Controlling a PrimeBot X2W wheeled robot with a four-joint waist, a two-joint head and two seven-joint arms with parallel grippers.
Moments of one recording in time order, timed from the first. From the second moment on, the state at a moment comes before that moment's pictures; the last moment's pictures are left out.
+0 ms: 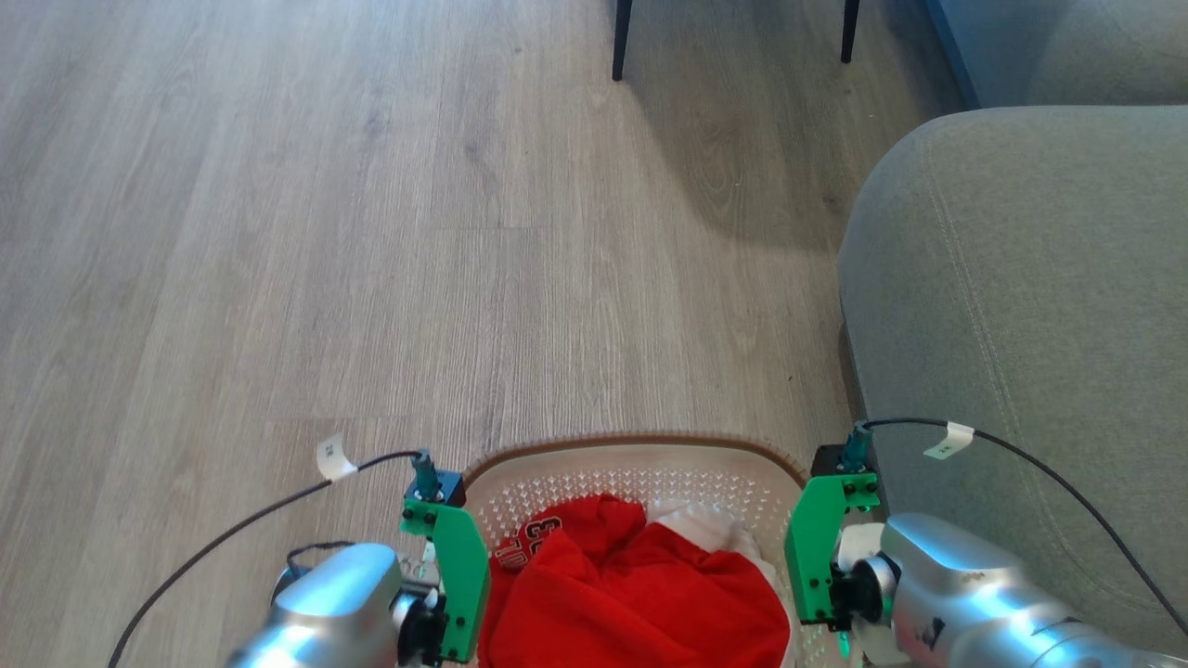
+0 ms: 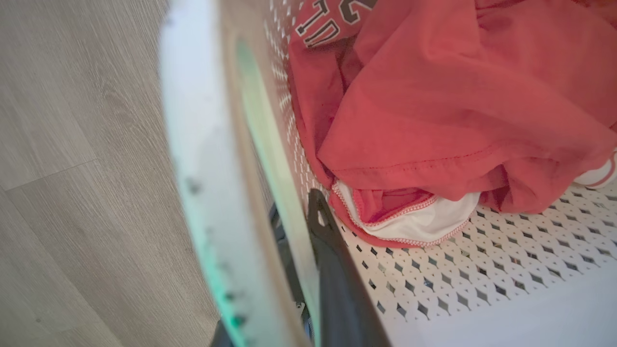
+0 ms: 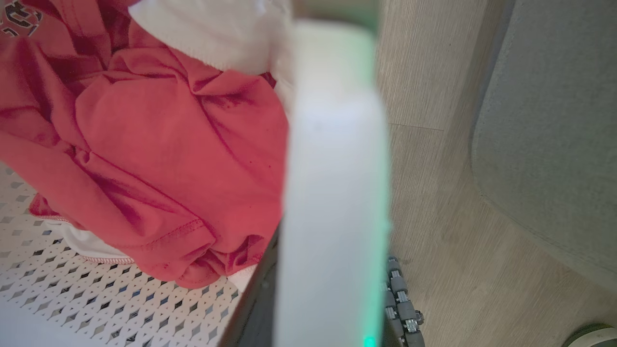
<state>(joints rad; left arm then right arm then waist) -0.62 0.06 -1.28 1.17 -1.13 -0.11 0.50 -0.69 -0.08 1.26 1.20 1.32 0.12 0.48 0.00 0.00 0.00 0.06</state>
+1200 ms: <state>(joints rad) -0.62 0.06 -1.28 1.18 -1.14 -0.11 0.50 -0.69 -0.08 1.26 1.20 1.32 0.12 0.48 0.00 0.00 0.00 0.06</state>
